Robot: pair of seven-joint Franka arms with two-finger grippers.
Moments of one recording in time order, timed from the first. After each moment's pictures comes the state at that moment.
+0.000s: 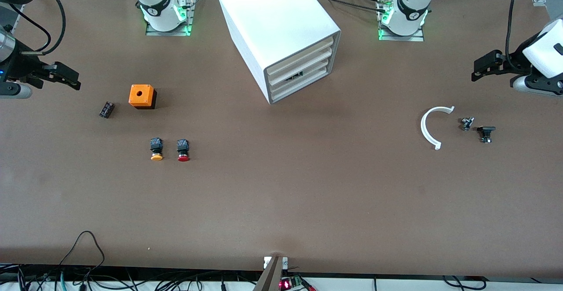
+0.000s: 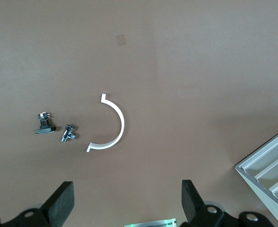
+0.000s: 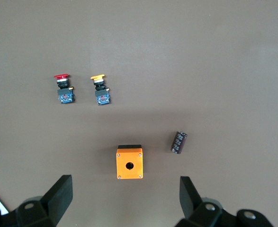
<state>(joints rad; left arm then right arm) 0.12 0.02 -0.13 -1.57 -0.03 1.49 0.12 0.02 -0.03 -0.05 -1.74 -0.05 1.68 0.00</state>
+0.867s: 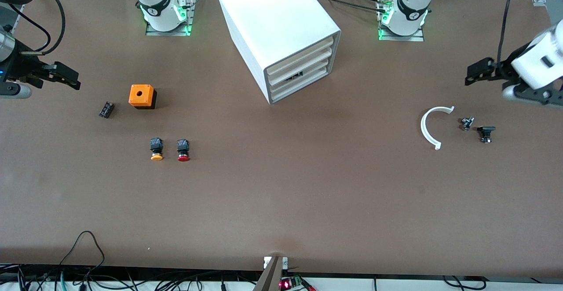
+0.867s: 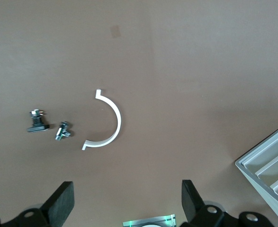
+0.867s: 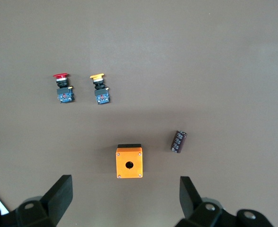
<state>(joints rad) 0.10 0.10 -0.14 -1.57 -0.03 1.49 0.12 0.02 -0.03 -0.05 -1.74 -0.05 1.68 0.00</state>
